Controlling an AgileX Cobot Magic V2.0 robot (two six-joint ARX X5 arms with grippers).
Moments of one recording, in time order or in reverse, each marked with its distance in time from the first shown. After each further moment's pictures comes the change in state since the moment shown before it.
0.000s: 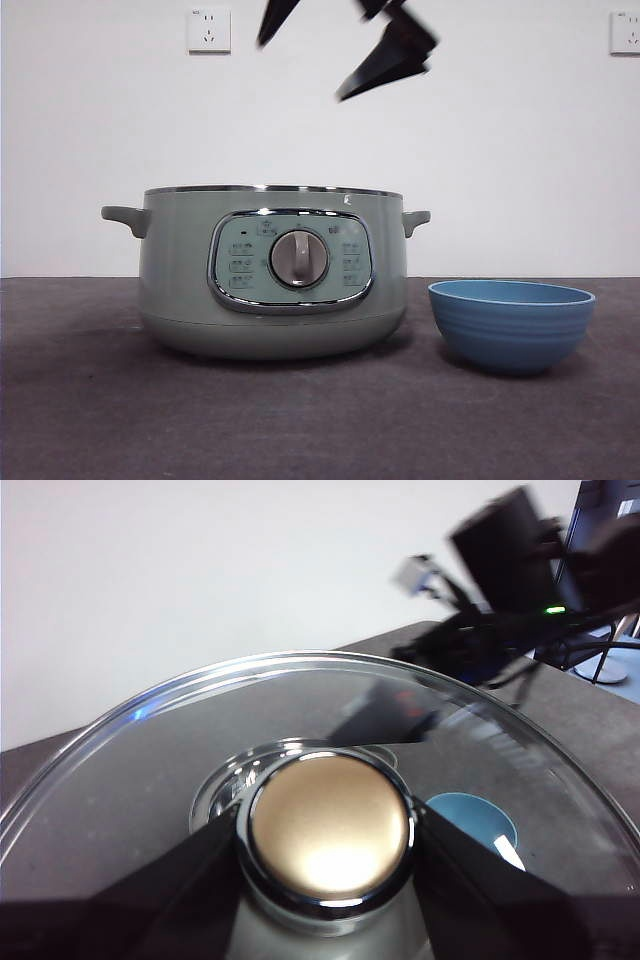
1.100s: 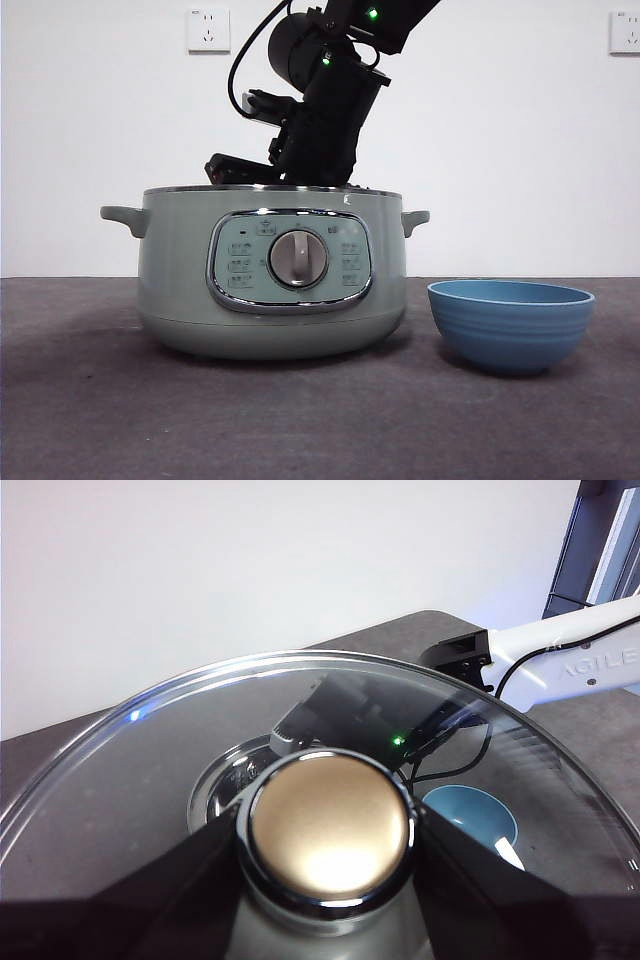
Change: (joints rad) left arm 0.000 0.004 0.000 -0.005 0.000 0.000; right arm 0.052 0.394 0.102 0.000 0.163 -0.027
